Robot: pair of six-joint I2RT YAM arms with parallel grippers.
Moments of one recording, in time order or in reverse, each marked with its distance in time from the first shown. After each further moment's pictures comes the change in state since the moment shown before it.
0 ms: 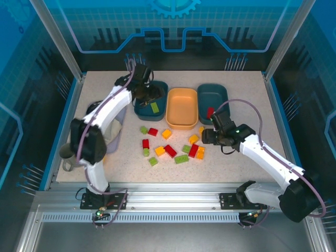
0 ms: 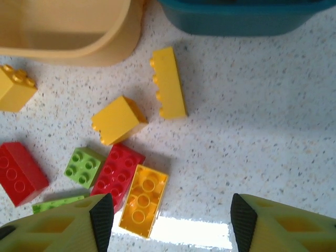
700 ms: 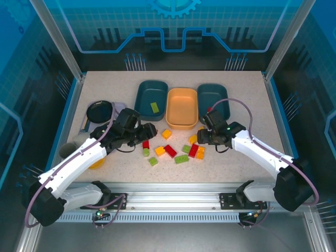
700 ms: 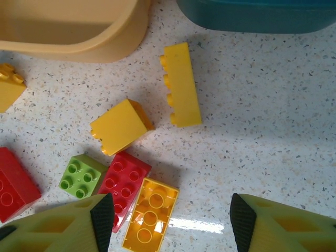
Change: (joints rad) left arm -0.169 -0.659 -0.705 0.087 -0.061 -0.178; right arm 0.035 0.116 0.013 0.068 0.026 0.003
